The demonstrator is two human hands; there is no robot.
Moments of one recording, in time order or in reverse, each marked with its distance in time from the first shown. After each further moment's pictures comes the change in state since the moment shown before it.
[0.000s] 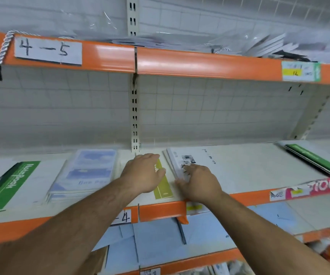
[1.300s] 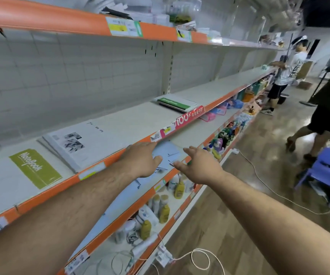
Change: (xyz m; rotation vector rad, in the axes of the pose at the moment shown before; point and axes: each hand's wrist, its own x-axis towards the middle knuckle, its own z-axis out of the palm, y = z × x) left_hand -0.047 0.231 0.076 -0.040 -0.270 0.670; right_hand -0.232 0.155 -0.093 -0.056 0.081 0.602
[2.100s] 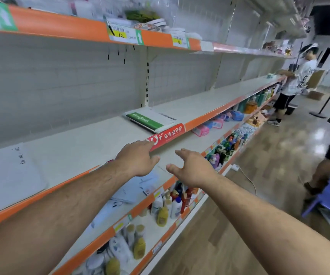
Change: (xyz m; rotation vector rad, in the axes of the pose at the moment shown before) left_hand 0.226 0.122 0.024 0.025 0.072 -0.052; right_hand 0.175 0.174 -0.057 0.041 -0.004 -0.115
